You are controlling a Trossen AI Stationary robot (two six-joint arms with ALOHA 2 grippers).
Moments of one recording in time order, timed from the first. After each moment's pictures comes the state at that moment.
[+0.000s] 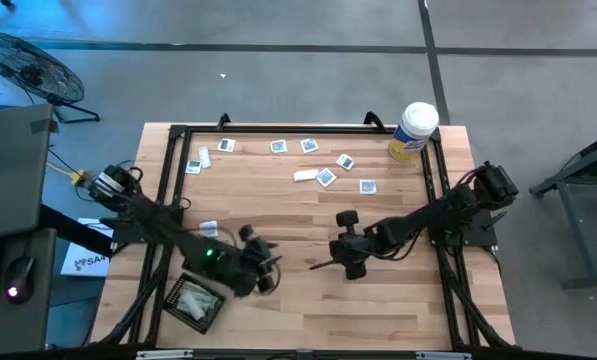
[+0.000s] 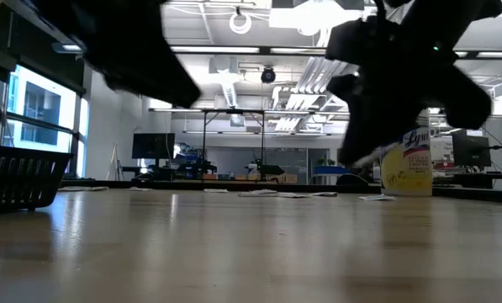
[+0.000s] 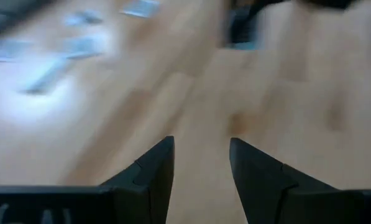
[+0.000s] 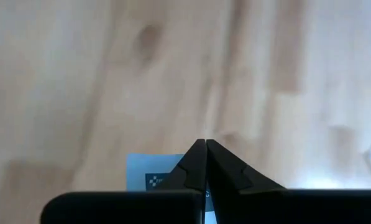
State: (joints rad) left arm -0.57 1.60 0.91 -0.11 -0.79 -0.66; right arm 0.35 1.65 0.93 -0.36 0.35 0.04
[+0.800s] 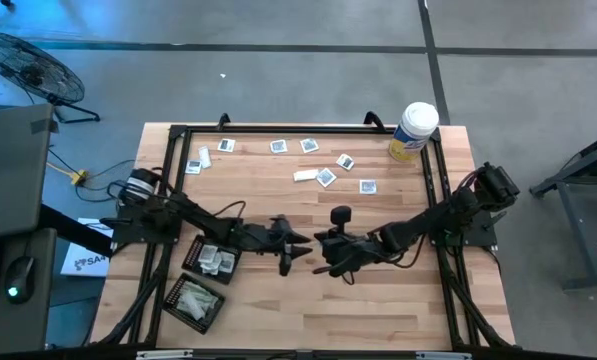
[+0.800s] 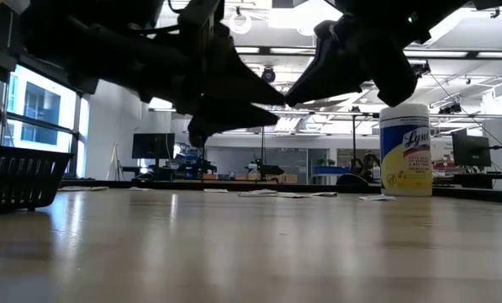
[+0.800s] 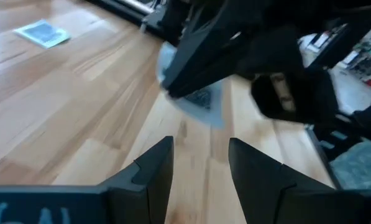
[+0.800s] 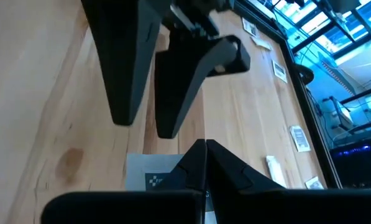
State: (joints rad) left arm -0.27 1.81 0.73 0.87 -0.29 -0.52; right arm 0.40 1.64 0.92 0.02 0.68 -0.16
